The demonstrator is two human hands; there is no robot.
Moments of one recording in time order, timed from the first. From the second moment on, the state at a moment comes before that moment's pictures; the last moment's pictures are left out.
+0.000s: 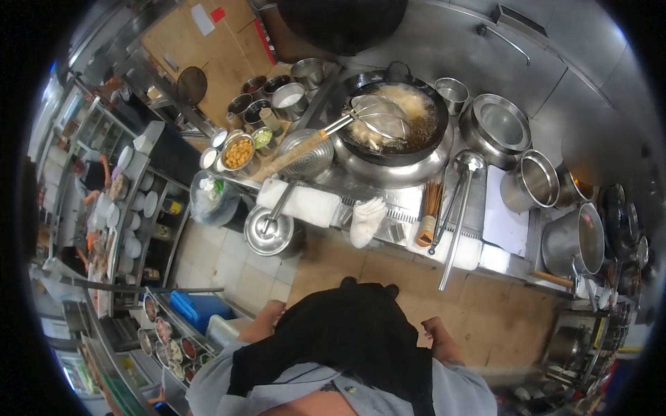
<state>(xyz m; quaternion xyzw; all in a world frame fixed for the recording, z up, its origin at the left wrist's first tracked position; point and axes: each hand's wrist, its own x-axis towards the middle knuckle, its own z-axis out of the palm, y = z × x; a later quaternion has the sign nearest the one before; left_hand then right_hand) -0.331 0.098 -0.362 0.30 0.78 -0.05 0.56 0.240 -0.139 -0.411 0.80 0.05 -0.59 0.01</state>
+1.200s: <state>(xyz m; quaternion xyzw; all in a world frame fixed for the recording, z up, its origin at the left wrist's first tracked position) -0.379 0.049 -0.224 0.36 0.82 -0.11 0.44 0.251 0.096 -0.400 0.81 0.38 -0.43 0.11</state>
